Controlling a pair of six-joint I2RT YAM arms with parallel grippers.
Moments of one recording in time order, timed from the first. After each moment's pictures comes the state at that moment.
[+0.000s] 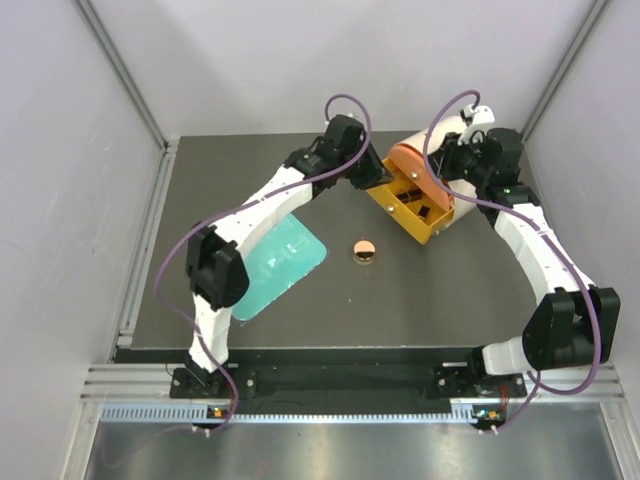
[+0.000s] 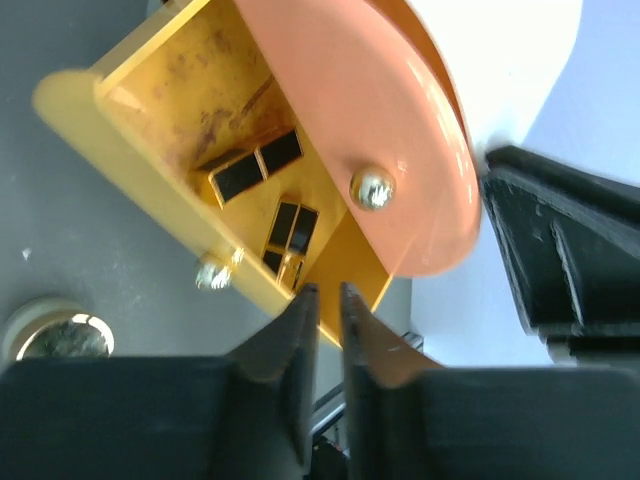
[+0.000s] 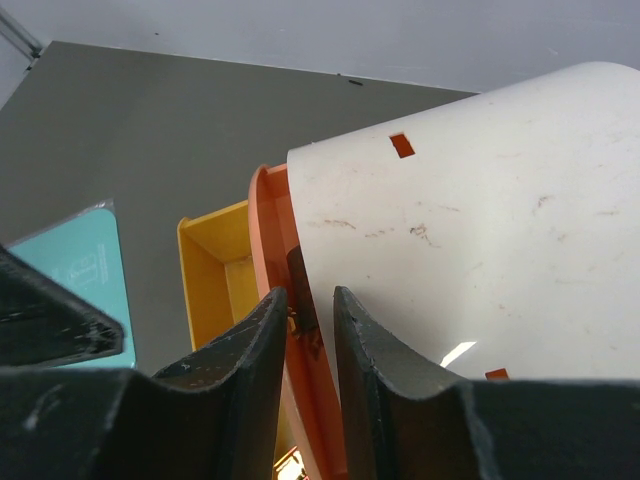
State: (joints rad) left arm -0.69 2.06 2.03 -0.53 0.18 -1.01; right arm 0.10 1.42 1.18 -0.09 -0.33 0.10
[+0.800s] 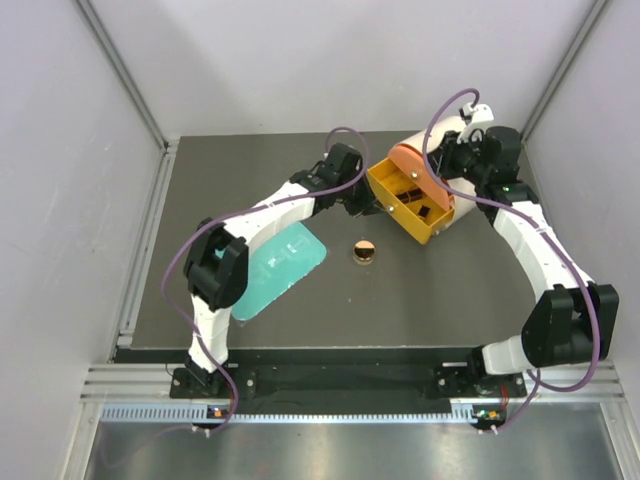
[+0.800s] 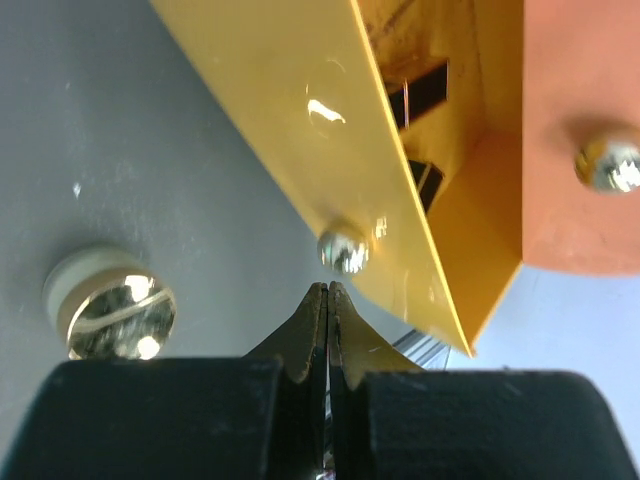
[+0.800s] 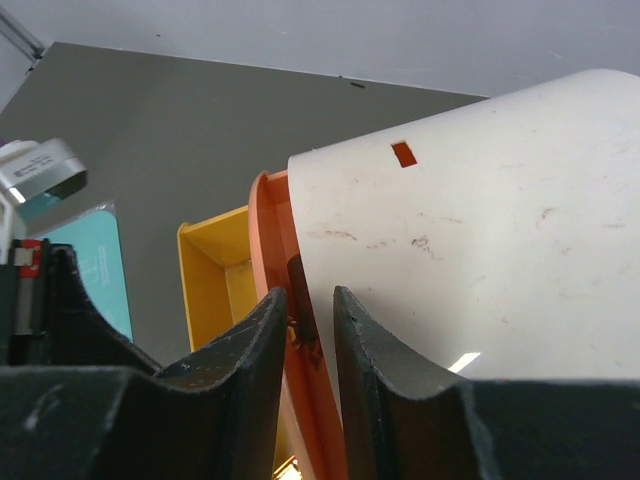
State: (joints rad) left arm -0.68 1.99 1.71 -0.42 0.24 -1.04; right arm 0.10 1.43 1.19 -0.09 -0.33 0.11
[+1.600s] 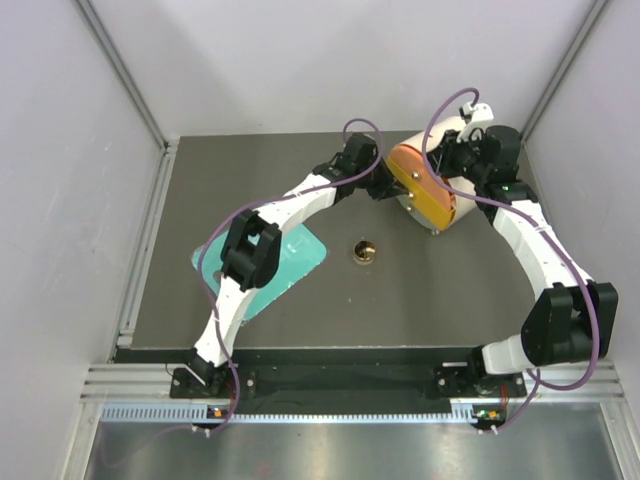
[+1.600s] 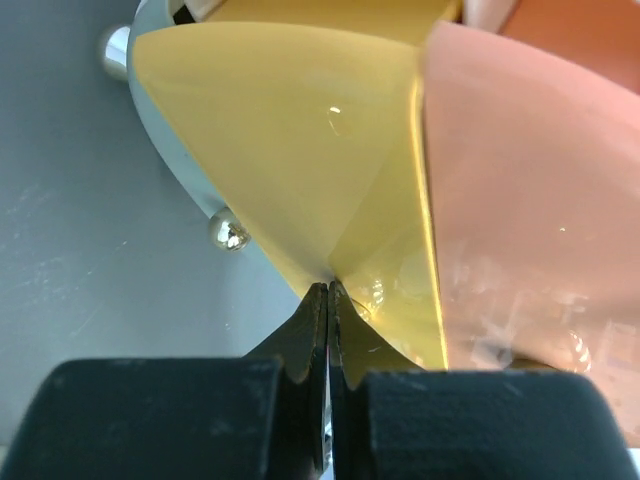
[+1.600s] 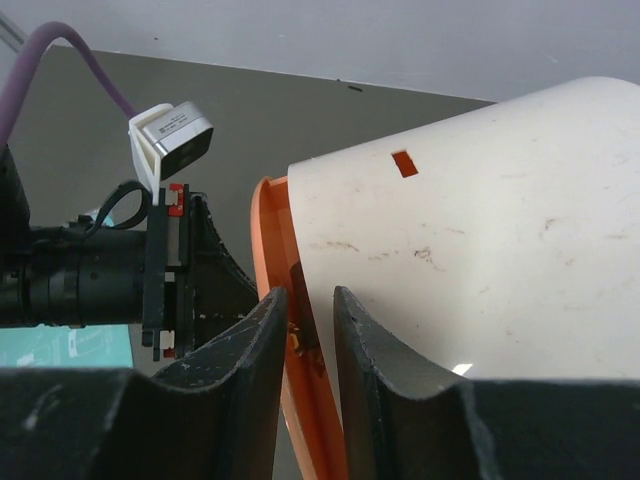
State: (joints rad) left arm -0.67 2.33 2.07 -0.28 0.32 -1.15; right arm 0.10 1.44 1.20 -0.08 -0.33 0.10
